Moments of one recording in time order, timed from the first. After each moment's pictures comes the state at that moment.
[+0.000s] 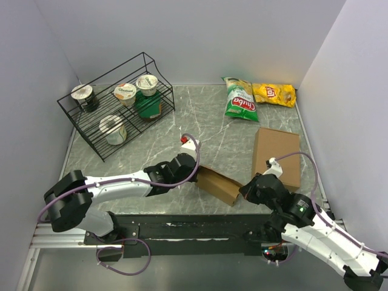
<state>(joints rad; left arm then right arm) -1.05 1.42 0.80 0.03 -0.34 -0.57 0.83 0.41 0.49 -0.86 0.30 1.03</state>
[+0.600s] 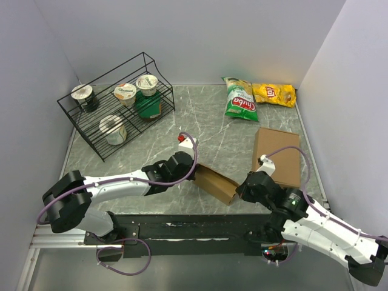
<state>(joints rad) -1.02 1.41 0.78 0.05 -0.33 -0.56 0.91 0.55 0.54 -0.84 0.34 1.02</state>
